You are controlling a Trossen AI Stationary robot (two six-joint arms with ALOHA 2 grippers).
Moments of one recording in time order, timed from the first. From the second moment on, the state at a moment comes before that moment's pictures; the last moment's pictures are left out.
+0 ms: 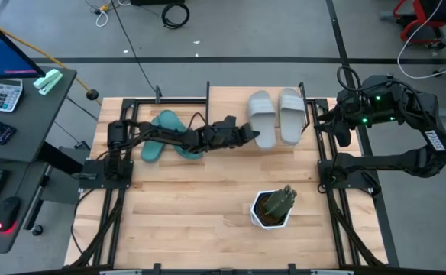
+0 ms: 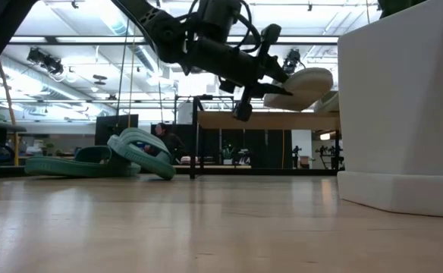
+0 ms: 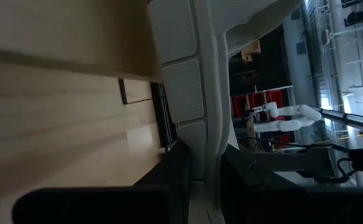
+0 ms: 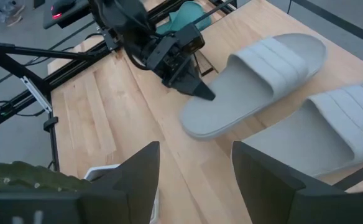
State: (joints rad) left arm 0.14 1.99 1.27 0.53 -0.21 -1.36; right arm -0.43 0.90 1.58 -1.36 -0.20 0.30
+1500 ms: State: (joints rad) left arm 0.11 1.99 1.58 0.07 -0.39 -1.17; right arm -0.43 0.90 1.58 -1.36 -0.20 0.31
